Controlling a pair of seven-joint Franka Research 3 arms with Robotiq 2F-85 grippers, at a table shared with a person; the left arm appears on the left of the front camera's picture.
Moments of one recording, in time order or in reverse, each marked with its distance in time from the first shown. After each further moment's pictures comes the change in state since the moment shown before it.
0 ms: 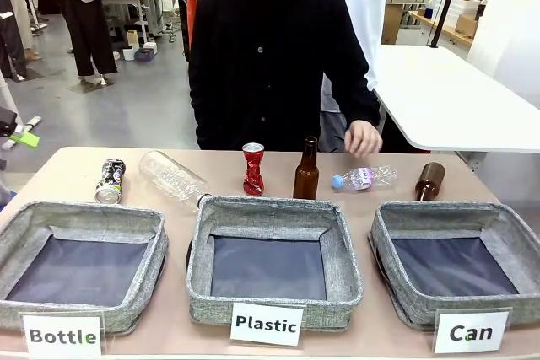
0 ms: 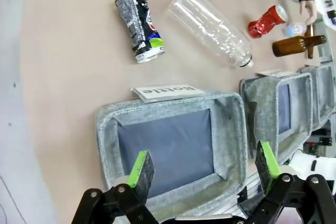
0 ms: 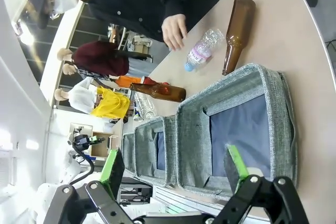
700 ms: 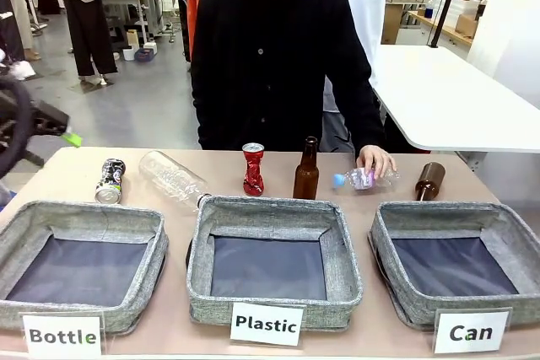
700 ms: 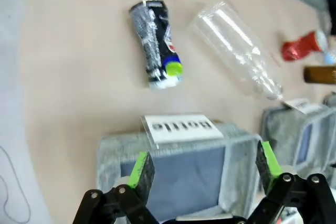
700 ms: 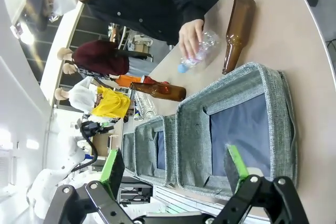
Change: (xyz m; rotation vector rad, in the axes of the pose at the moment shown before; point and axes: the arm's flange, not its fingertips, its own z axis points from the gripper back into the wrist) left arm 0.061 -0.012 -0.079 0.162 0.051 0.113; right arm -0.001 -0.001 0.000 0.002 0.003 -0.001
